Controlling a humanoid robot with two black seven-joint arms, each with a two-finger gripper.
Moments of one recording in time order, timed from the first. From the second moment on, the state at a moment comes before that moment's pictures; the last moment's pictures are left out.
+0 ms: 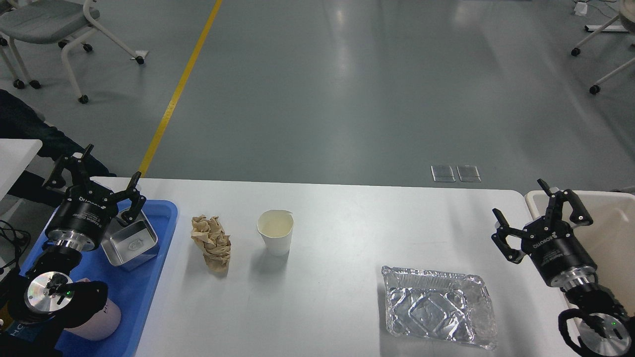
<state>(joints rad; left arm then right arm) -0.14 0.25 -1.44 -1.21 0.23 -0.18 -0.10 -0.07 -0.28 1.66 1.39 -0.49 0.33 -0.02</state>
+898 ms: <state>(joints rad) -0.21 0.19 -1.46 -1.17 0.25 -0.13 -0.13 -0.22 -1.16 1.51 1.54 -1.09 0.42 0.00</state>
